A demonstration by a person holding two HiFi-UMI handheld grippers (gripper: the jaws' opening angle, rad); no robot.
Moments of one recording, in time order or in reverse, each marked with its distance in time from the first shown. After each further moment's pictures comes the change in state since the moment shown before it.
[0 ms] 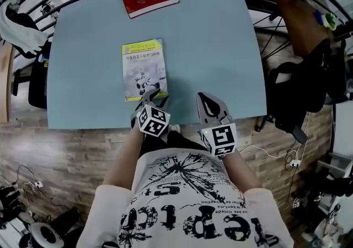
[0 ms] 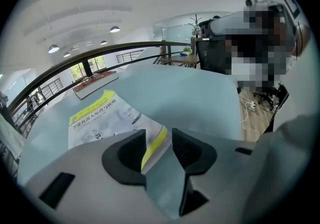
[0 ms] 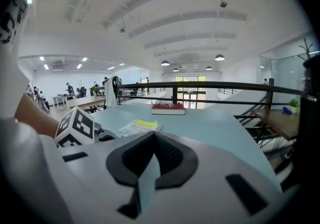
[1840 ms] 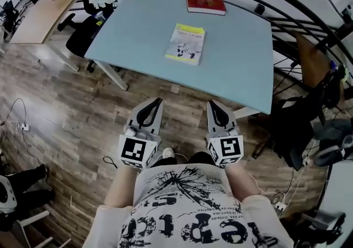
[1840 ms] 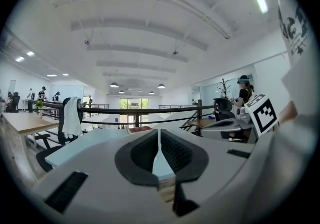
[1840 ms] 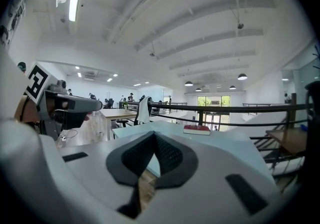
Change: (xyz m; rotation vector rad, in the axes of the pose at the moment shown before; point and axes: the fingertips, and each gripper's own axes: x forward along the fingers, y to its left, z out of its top) left arm -0.414 -0.160 -0.006 -0.337 -0.683 0.438; right arm -0.239 0.154 0.003 -0.147 -0.248 0.245
